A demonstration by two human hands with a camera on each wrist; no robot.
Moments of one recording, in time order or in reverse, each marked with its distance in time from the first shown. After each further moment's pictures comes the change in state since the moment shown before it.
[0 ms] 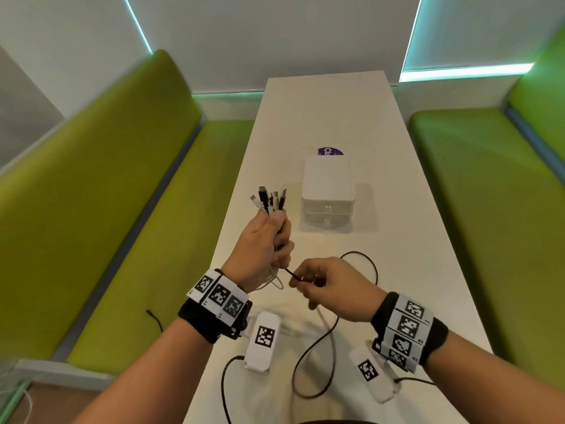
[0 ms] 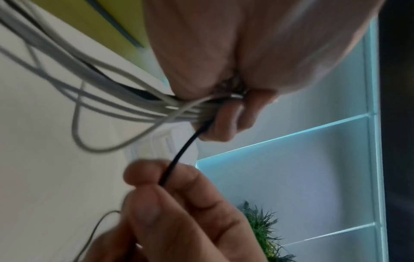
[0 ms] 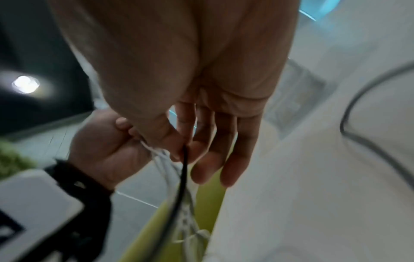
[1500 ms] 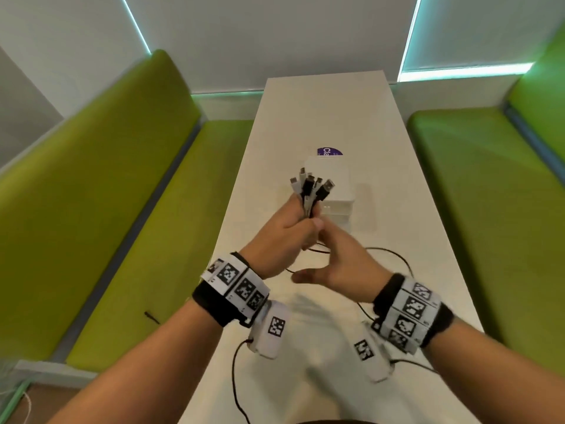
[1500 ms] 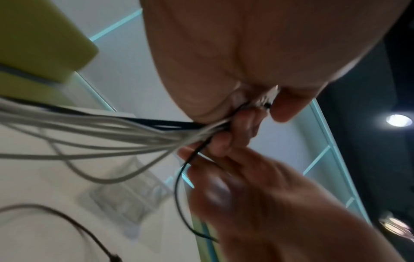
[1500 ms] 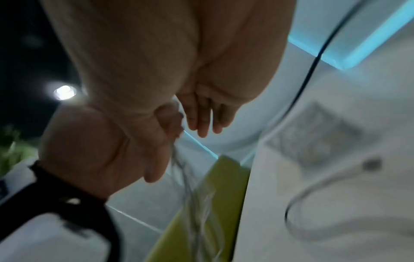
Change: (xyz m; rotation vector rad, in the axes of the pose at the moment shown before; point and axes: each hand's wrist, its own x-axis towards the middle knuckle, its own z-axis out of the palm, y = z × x) left_hand 0.011 0.014 0.027 0.363 -0.221 0.160; right_hand 0.010 -0.018 -0.026 0.010 0.201 -0.191
